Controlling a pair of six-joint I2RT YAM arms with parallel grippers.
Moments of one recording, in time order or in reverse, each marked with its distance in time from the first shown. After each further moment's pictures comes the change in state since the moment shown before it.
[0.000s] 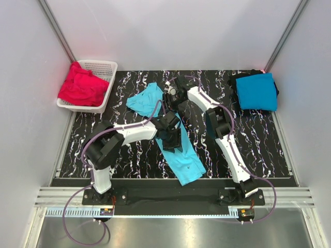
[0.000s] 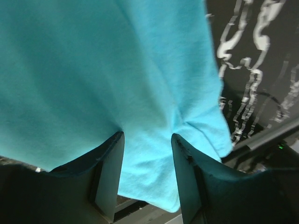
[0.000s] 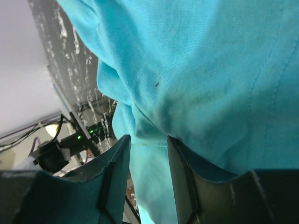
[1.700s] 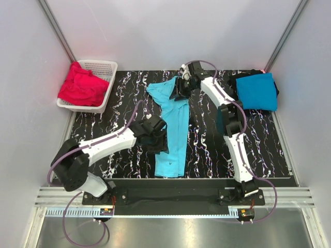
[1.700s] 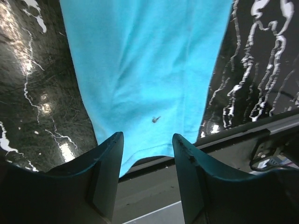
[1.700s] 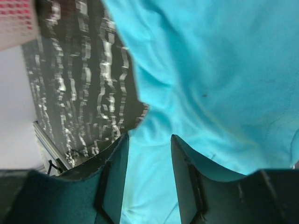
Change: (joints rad) left arm -0.009 -0.360 -0.169 -0.198 -0.164 -0.023; right arm -0.104 -0.143 -0.015 0.032 0.246 0.037
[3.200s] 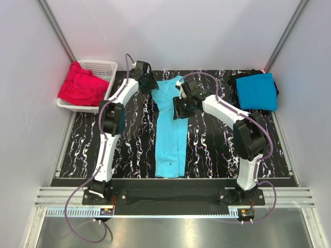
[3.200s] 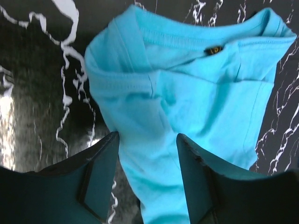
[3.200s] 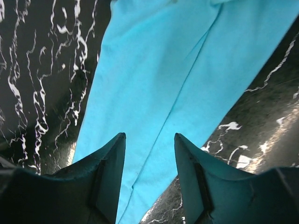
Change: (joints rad) left arm 0.553 1.061 1.321 0.013 0.027 0.251; right arm 0.186 -0.654 -0.849 0.216 0.413 -0.117
